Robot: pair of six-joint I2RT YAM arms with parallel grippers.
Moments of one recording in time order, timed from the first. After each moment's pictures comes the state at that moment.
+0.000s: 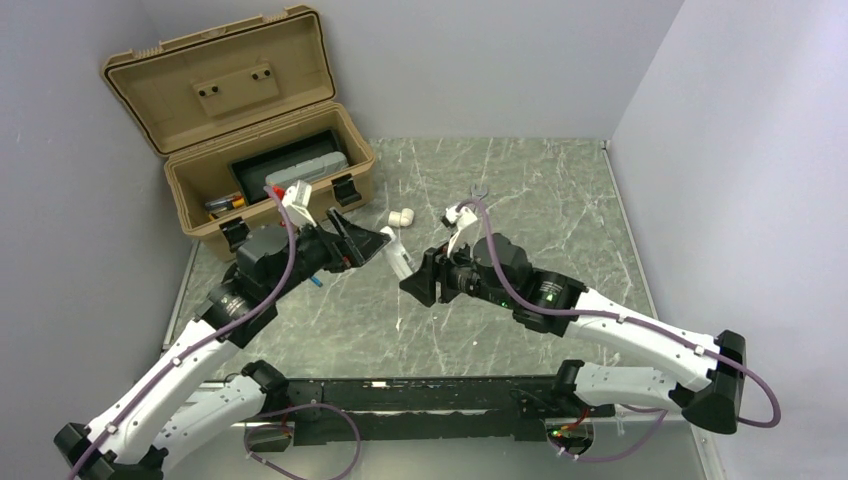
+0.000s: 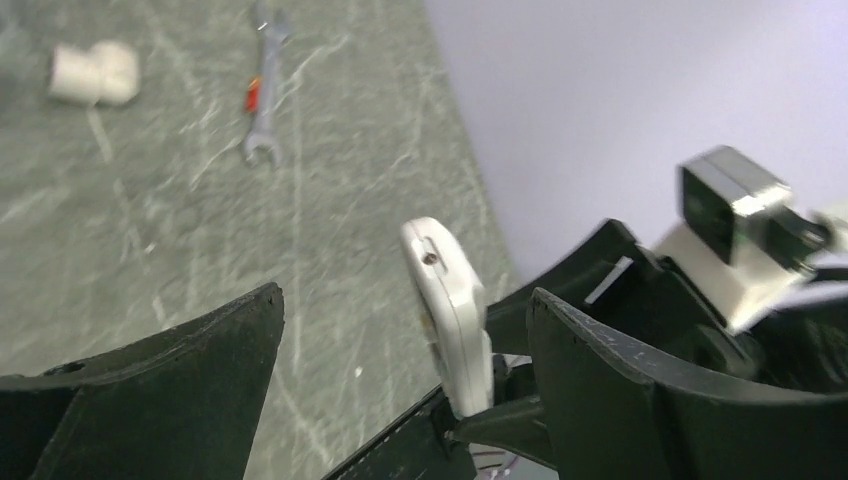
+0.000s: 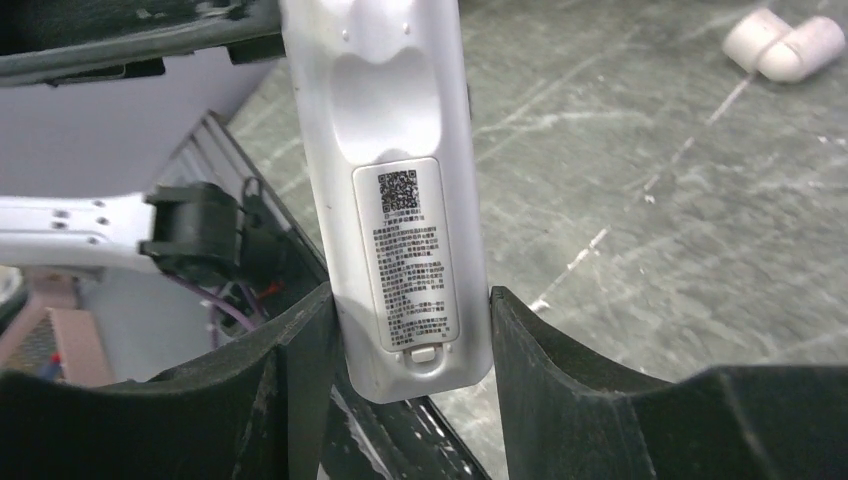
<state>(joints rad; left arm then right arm) -0.62 0.75 0.82 -0.18 0.12 -0.85 1.03 1.03 0.93 -0.20 -0.02 0.50</state>
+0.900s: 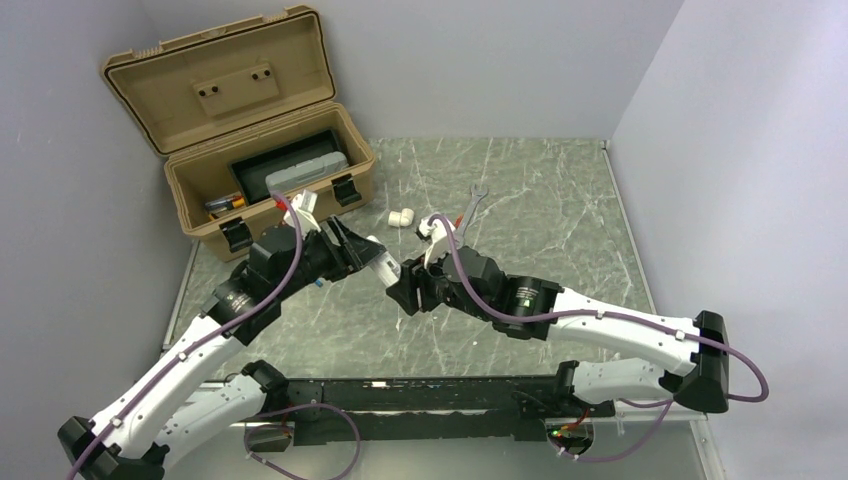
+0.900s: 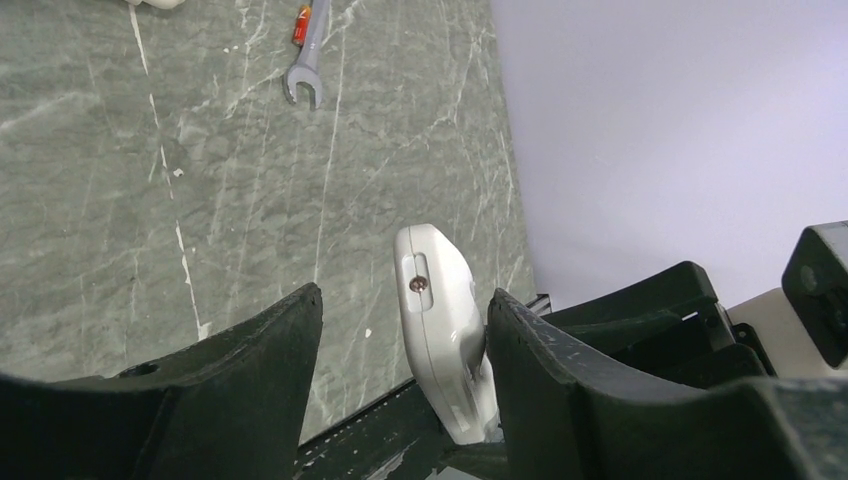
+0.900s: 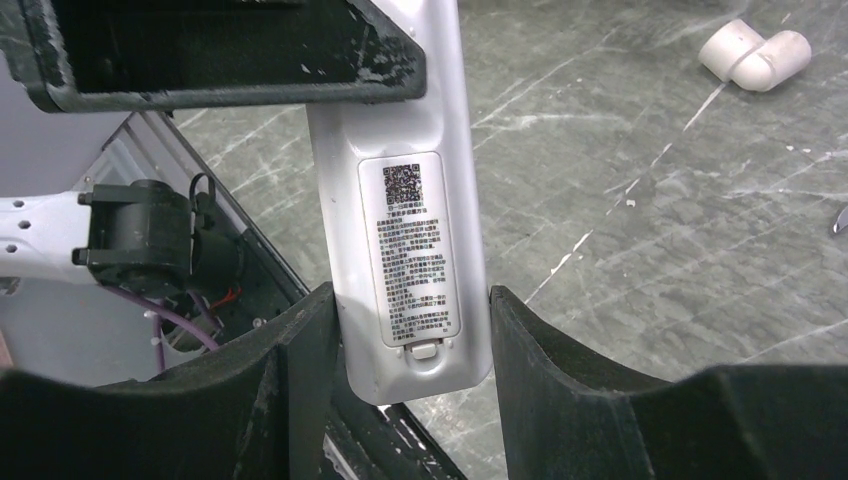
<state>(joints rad) -0.62 0.78 0.81 -0.34 0.09 -0.94 1.20 1.14 0.98 -0.23 0.24 0.45</state>
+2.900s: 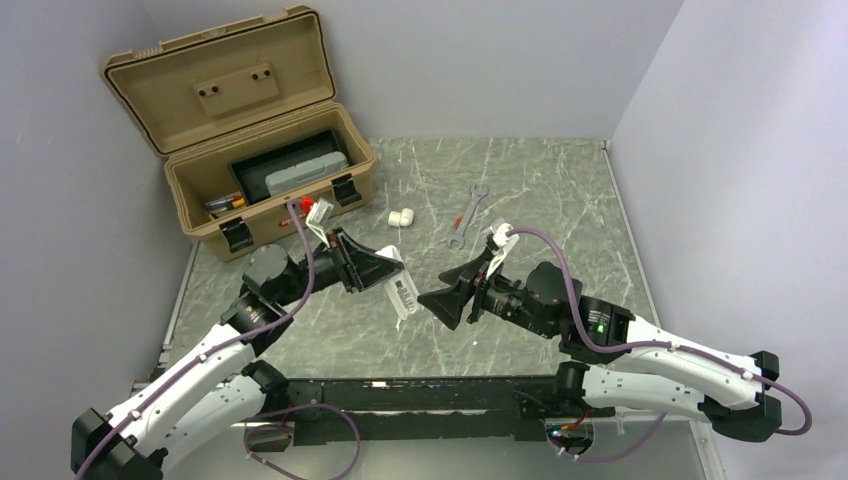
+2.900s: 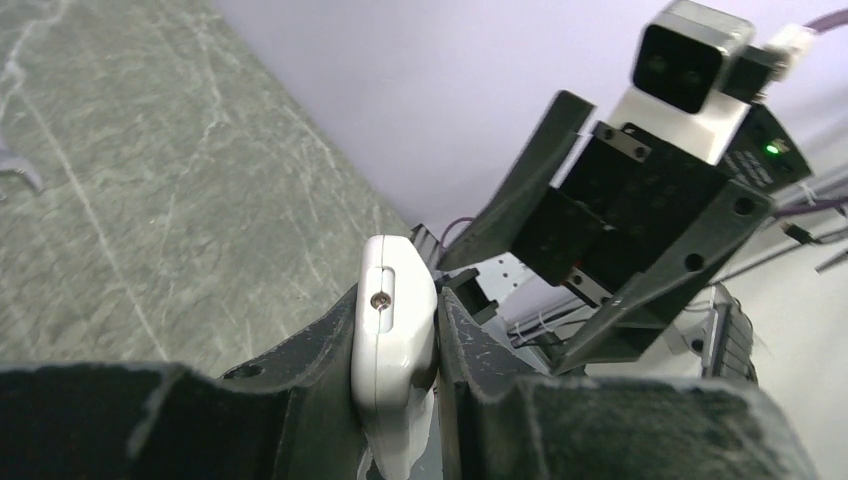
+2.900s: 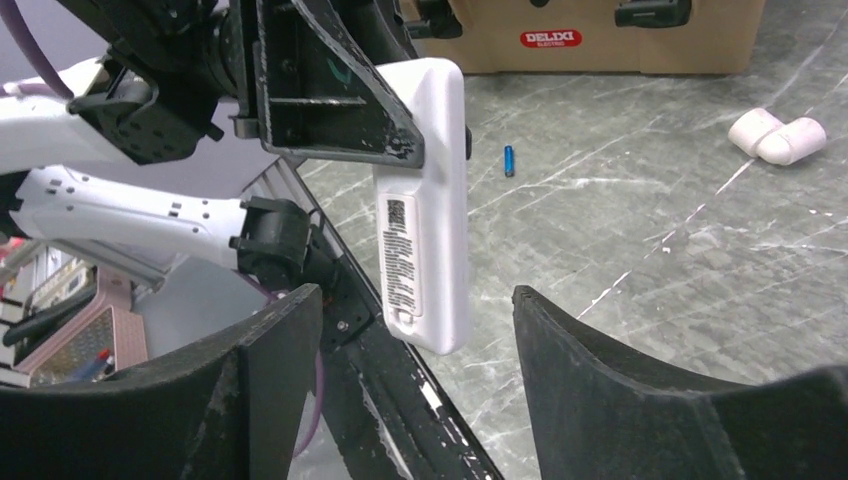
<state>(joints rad) -0.63 0.76 0.57 0.30 0.50 -0.88 1.20 0.76 0.84 -0.19 0.17 0.45</state>
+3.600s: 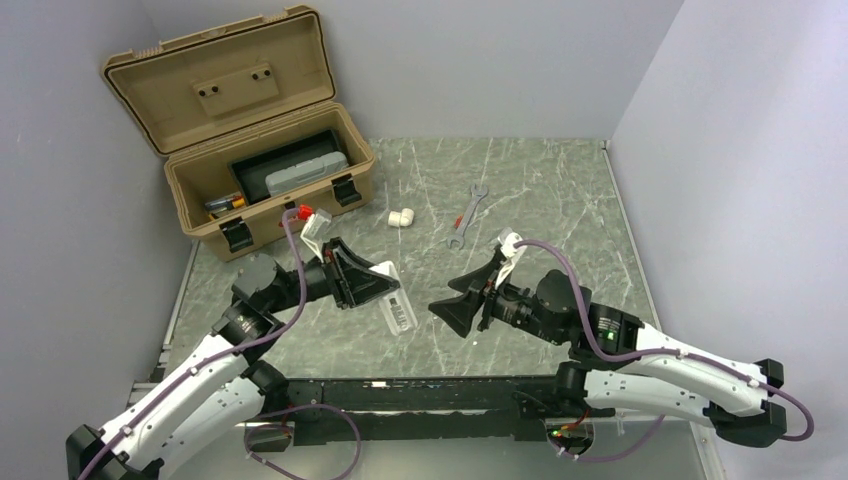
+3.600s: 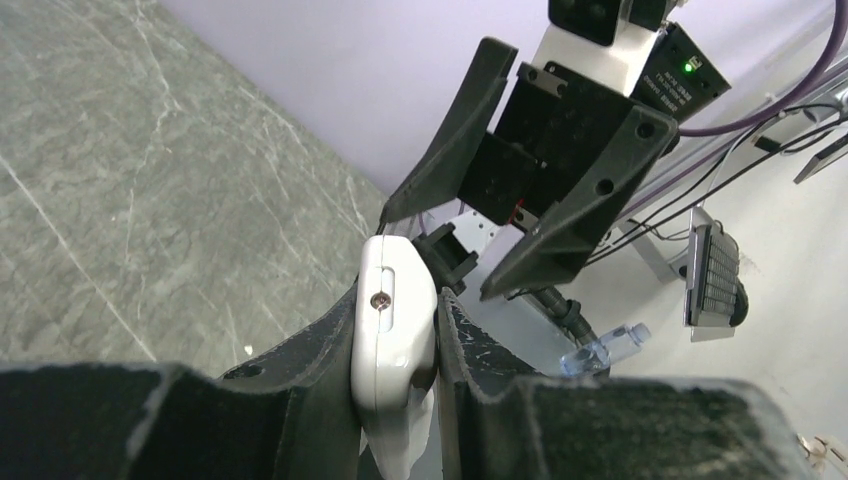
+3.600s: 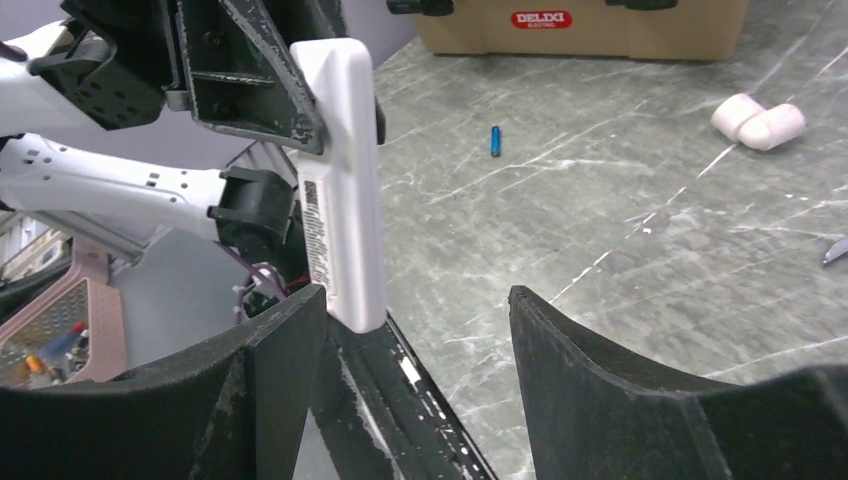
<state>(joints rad) -0.63 0.68 0.55 0.33 0.64 -0.83 1.20 0.69 0.79 -0.23 0.15 0.41</state>
